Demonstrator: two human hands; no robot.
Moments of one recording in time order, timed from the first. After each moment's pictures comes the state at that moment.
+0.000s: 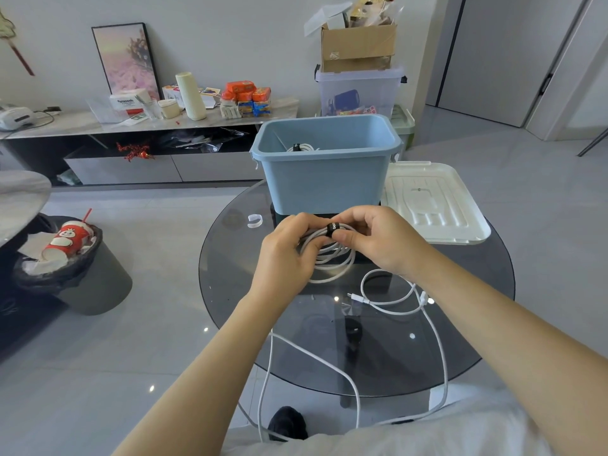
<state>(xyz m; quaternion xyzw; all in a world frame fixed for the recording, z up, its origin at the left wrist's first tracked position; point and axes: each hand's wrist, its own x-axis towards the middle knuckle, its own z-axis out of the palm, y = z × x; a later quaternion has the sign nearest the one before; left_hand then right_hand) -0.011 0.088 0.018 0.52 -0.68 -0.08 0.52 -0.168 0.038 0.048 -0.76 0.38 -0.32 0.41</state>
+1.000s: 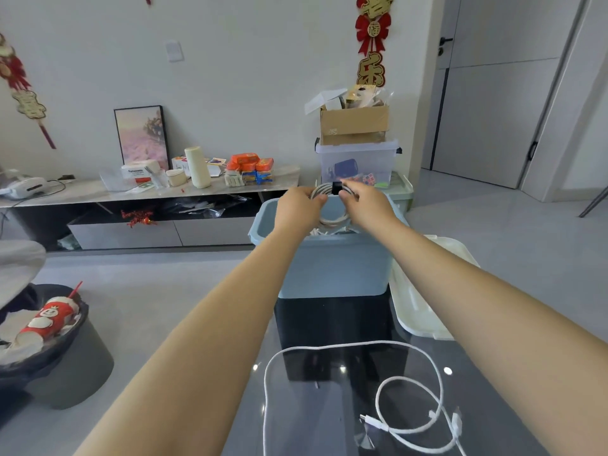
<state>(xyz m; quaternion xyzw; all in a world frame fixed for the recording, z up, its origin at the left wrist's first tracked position) 0.006 -0.109 0.119 0.68 -0.59 -0.15 0.41 -0.119 -0.153 0.104 -0.75 0.49 -0.38 0.23</state>
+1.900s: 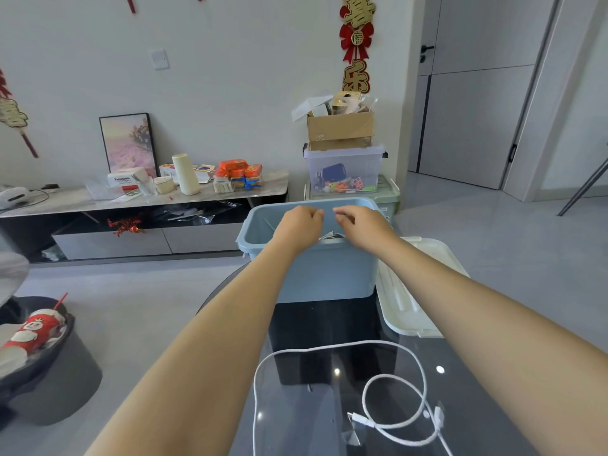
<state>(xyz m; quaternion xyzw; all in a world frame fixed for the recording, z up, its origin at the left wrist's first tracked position) -0.007 -0.126 0.101 0.69 -0.64 -0.16 0.30 -0.145 -0.161 0.082 -0.77 0.53 -0.30 0.20</state>
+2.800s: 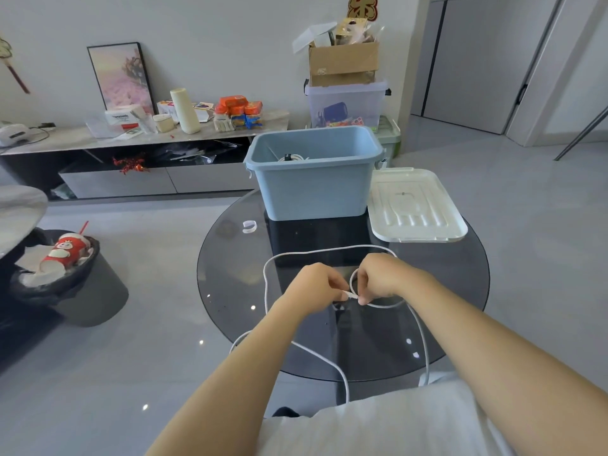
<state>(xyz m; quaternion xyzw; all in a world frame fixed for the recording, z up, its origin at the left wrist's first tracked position) -0.045 0.073 -0.021 0.66 -0.66 -0.31 0.17 -0.193 0.031 -0.001 -0.79 0.56 0.10 0.23</state>
